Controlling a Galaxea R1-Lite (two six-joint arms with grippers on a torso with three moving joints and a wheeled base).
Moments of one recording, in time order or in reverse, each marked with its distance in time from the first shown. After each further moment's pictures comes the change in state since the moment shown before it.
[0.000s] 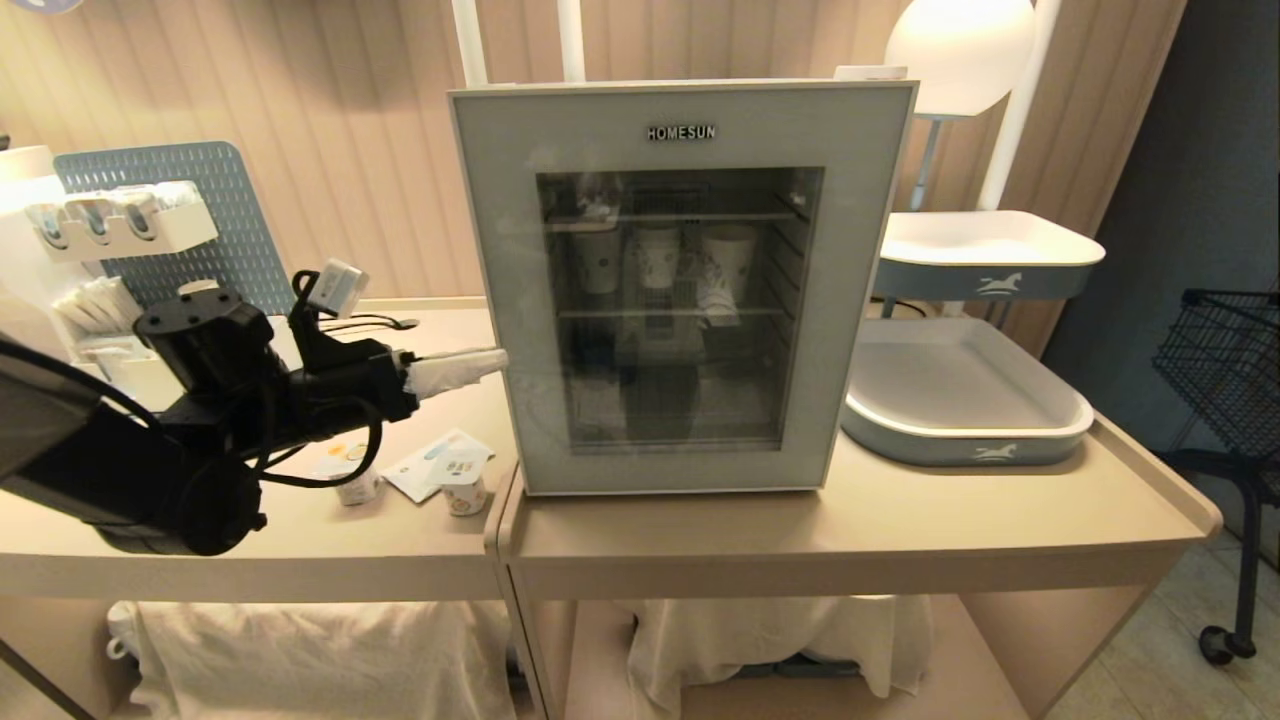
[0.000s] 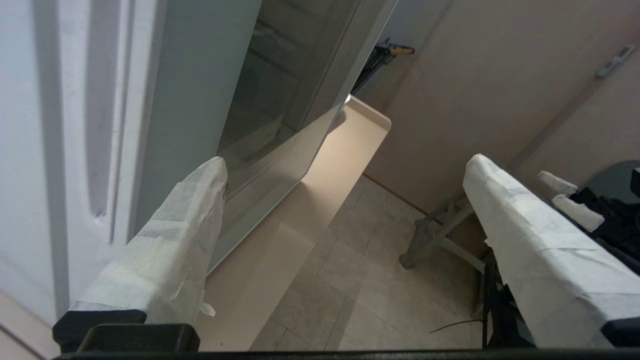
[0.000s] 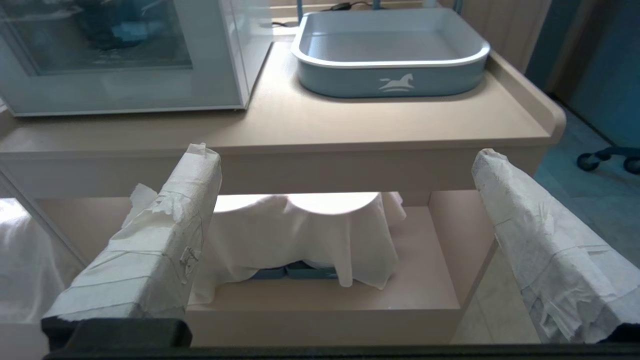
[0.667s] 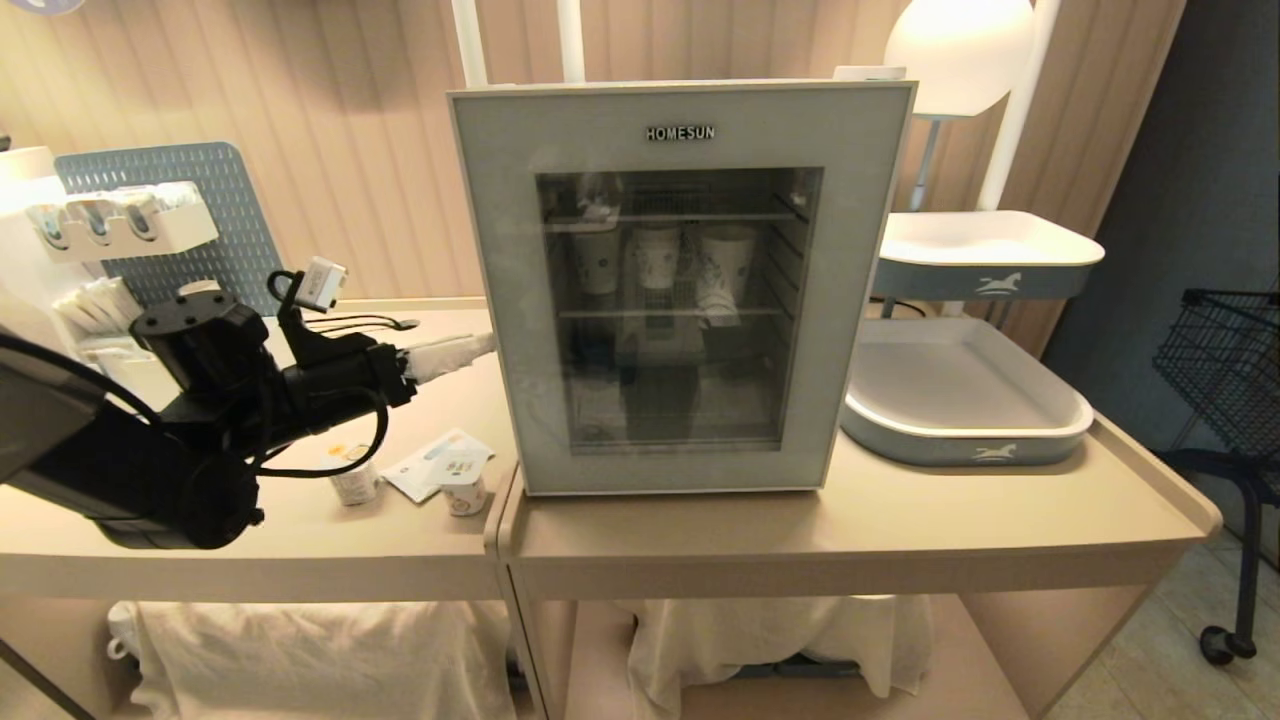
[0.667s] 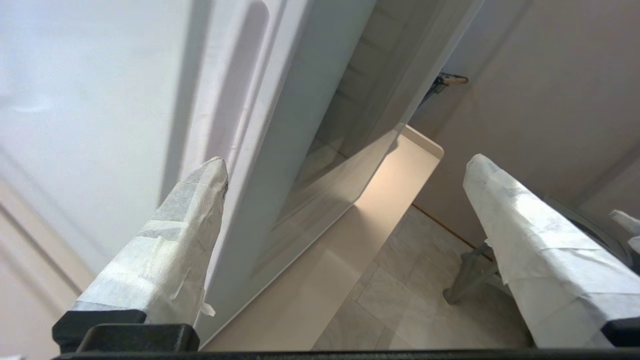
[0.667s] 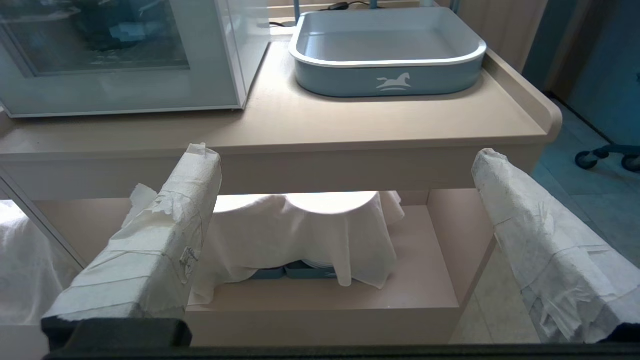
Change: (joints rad) left arm 0.027 0.044 -0.044 0.003 0.126 0.037; right arm -0.001 0.000 0.000 0.000 0.000 0.000
